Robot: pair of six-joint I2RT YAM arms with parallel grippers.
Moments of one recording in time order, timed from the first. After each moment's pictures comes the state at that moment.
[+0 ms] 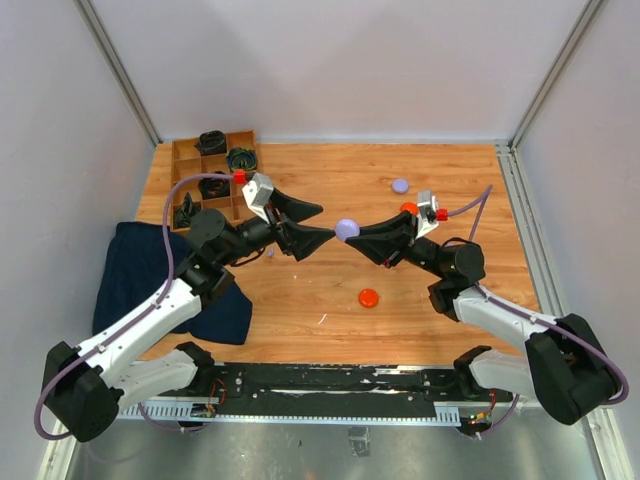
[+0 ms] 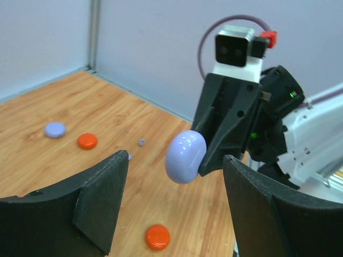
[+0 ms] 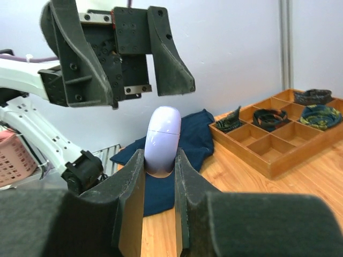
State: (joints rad) left arm -0.61 1.00 0.74 0.47 0.47 -0.39; right arm 0.51 1.17 0.42 1.27 -0.69 0.62
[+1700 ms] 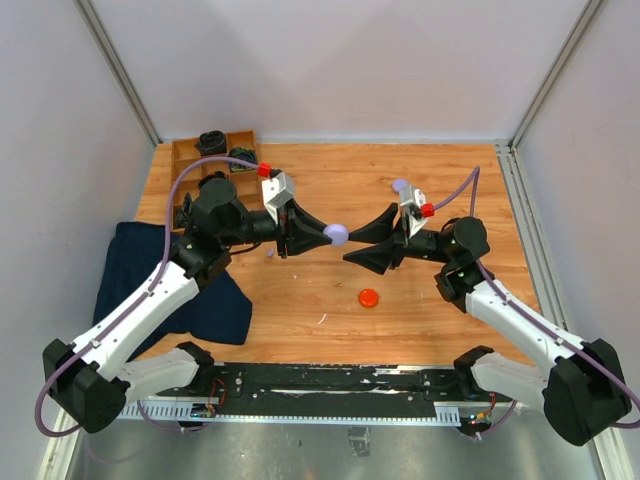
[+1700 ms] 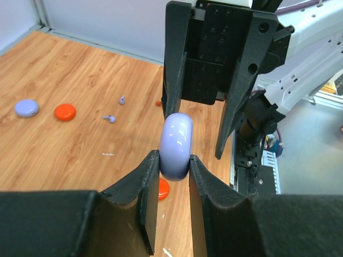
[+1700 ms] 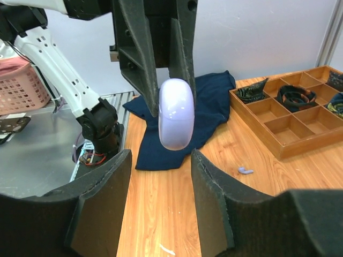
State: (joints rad) left arm -0.58 1.07 0.97 0.05 0.81 -0.13; right arm 0.50 1.06 0.62 0.77 -0.98 0.39
